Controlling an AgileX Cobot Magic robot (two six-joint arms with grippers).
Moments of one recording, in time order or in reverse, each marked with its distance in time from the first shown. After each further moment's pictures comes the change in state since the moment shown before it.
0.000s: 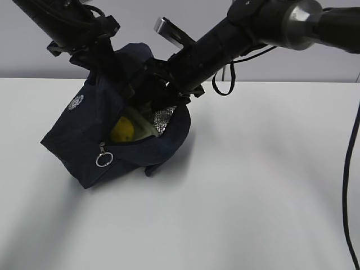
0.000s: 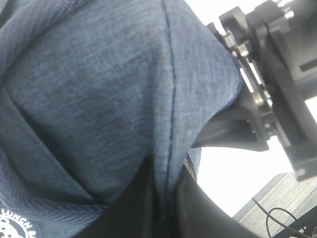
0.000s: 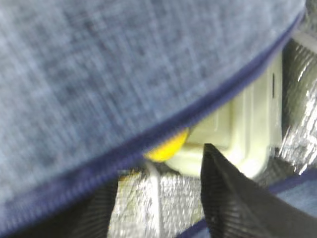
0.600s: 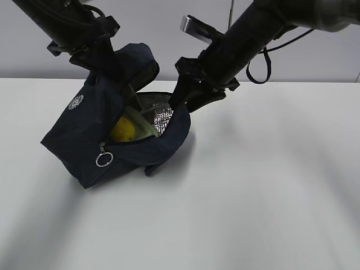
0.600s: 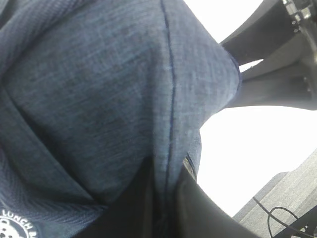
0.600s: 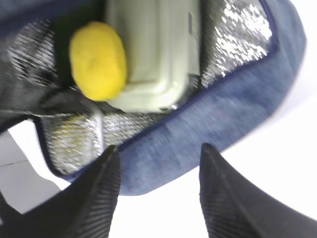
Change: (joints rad) left arm 0.001 0.000 0.000 0.000 0.000 0.010; right arm -0.062 -0.092 0.050 -0.213 0.088 0.080
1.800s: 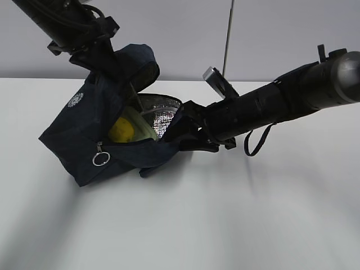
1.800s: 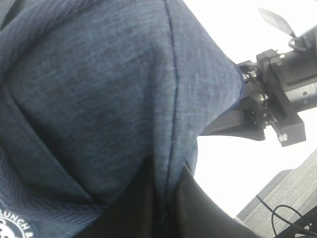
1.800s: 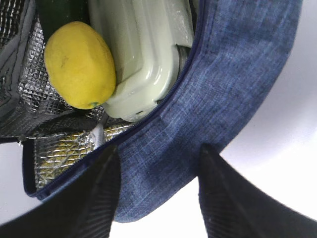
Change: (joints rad) left arm 0.000 0.000 0.000 -0.002 0.000 0.022; right arm -0.008 -0.099 0.643 0.704 -0.389 -0.473
